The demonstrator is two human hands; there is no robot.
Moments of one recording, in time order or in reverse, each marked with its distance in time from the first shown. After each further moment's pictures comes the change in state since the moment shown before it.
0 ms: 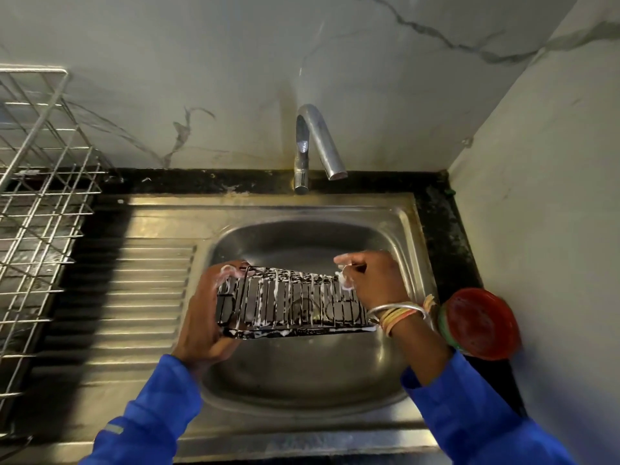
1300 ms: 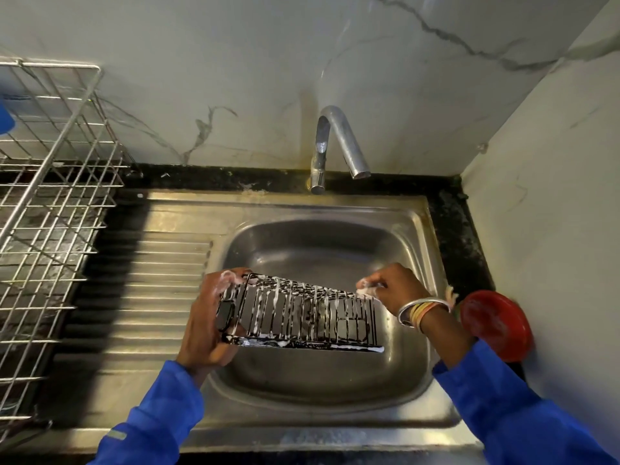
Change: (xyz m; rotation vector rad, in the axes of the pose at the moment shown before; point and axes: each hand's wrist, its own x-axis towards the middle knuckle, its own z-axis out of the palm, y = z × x) left_hand -0.032 -0.016 -0.015 -0.064 0.060 -0.050; right_hand 0.005 0.023 -0.006 -0.269 -0.331 0.016
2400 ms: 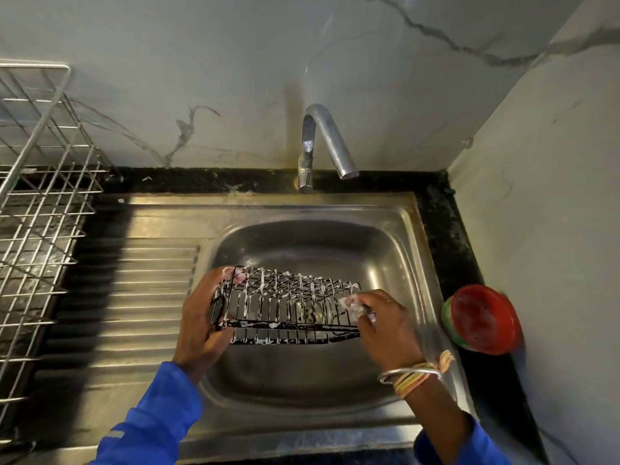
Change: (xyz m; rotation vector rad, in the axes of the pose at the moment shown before) left_hand 0.001 -0.019 0.001 0.025 -0.011 -0.172; right_hand -0.061 -0.005 0.044 0.059 0.351 -0.036
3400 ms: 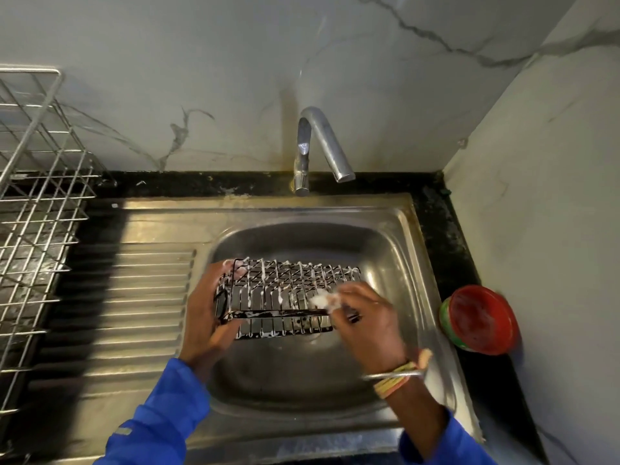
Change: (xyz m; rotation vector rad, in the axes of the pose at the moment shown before) left_hand 0.007 -0.006 0.010 -0.027 0.021 -0.123; right_hand 0.004 -0.030 0.008 0.067 0.209 -0.308
